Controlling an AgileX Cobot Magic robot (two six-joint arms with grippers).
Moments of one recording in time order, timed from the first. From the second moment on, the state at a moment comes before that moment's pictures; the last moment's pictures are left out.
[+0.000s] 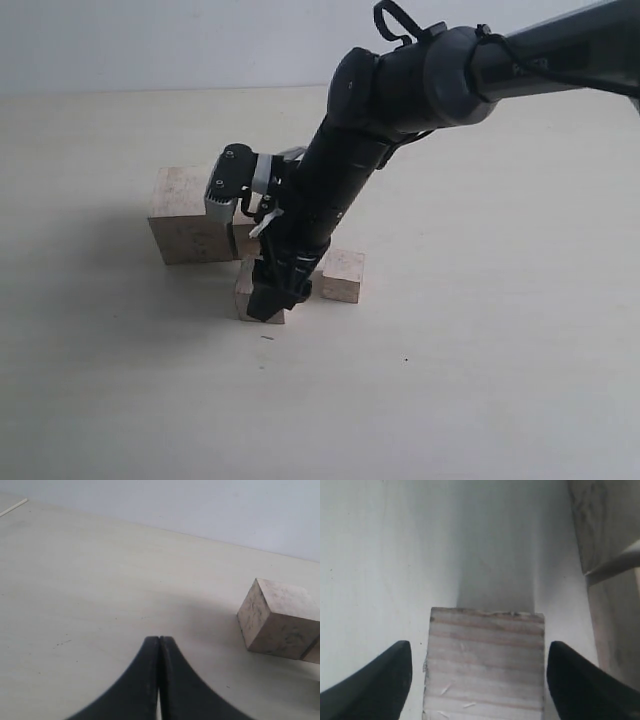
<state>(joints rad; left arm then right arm) 0.04 0.01 0.00 -0.07 0.38 -0.11 0.77 2.17 -1.46 0.62 0.85 -1.21</state>
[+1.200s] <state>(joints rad) 0.04 0.01 0.00 -0.07 0.38 -0.11 0.47 1.98 -1.46 0.59 0.85 -1.45</state>
